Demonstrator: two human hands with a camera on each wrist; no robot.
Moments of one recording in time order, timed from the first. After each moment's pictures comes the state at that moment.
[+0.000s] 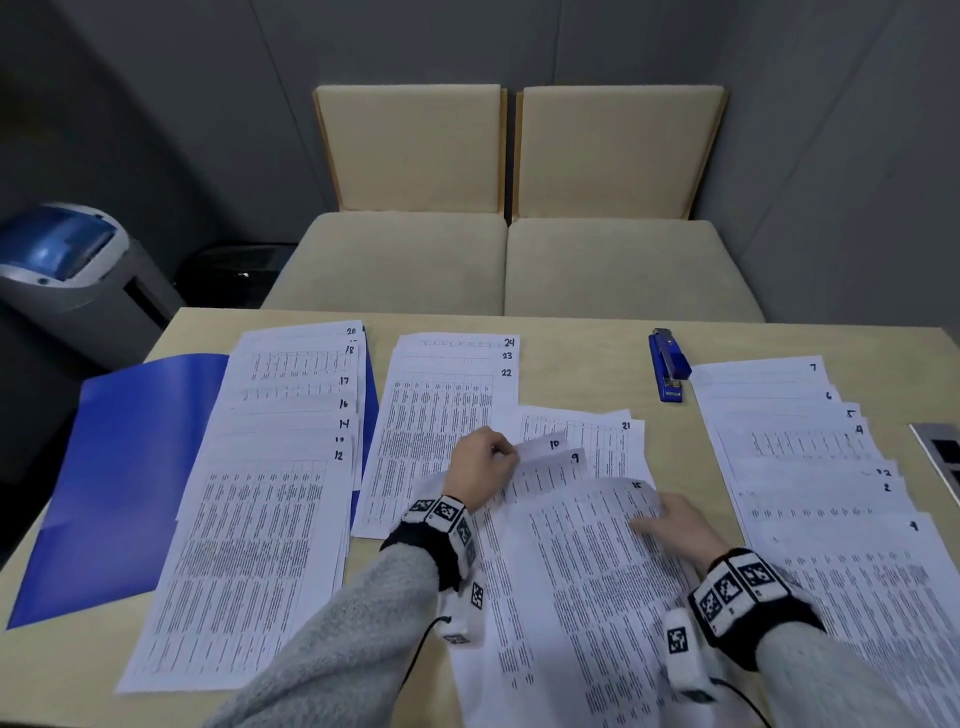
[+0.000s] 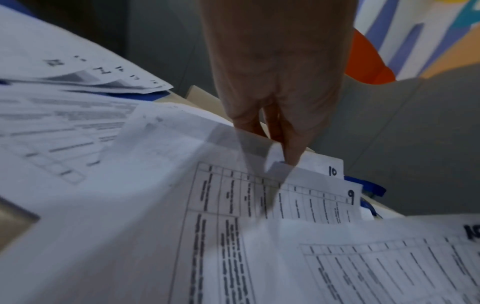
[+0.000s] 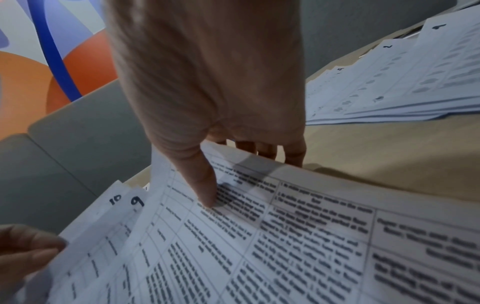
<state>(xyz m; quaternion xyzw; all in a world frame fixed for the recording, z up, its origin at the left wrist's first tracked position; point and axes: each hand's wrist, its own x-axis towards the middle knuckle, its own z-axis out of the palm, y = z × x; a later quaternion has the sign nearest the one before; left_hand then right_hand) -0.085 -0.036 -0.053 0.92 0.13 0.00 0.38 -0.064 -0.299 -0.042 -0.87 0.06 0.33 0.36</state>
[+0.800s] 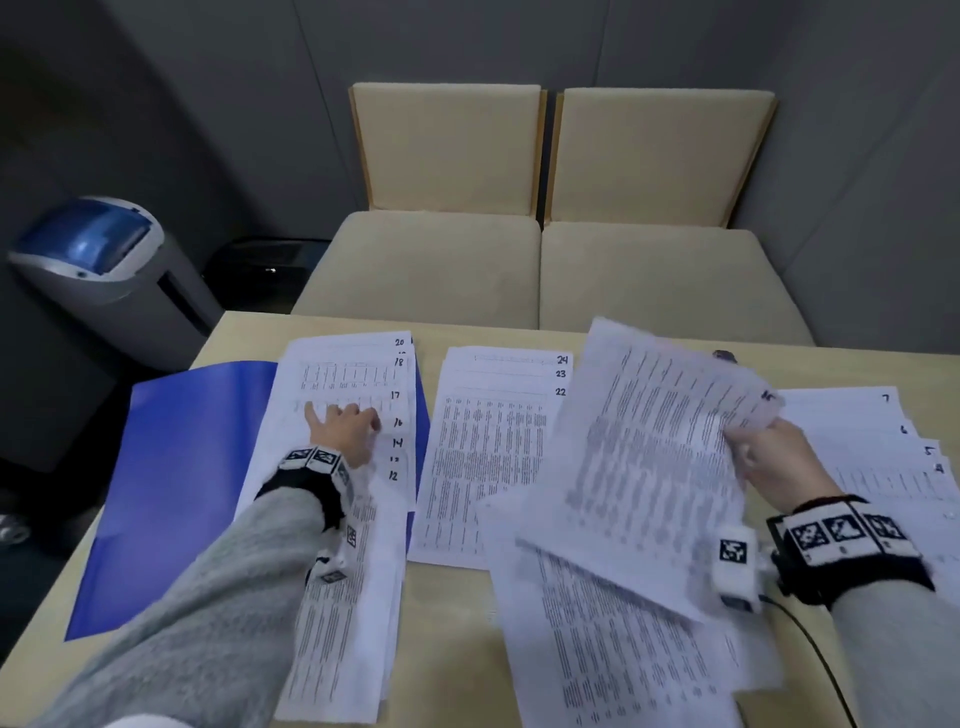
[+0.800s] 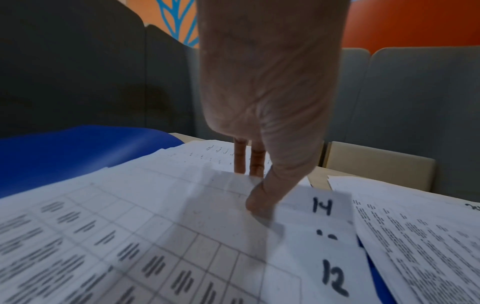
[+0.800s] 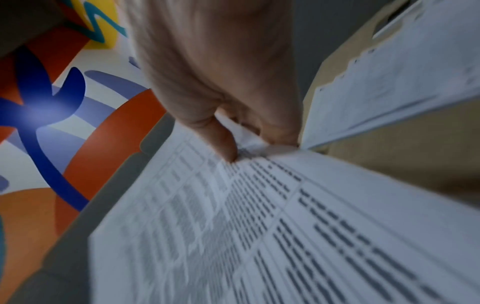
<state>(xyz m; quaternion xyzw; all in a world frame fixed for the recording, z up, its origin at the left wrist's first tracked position) -0.101 0.201 -0.023 0.95 0.21 -0.21 -0.03 0.004 -0.243 0.053 -0.75 0.20 0.15 0.62</state>
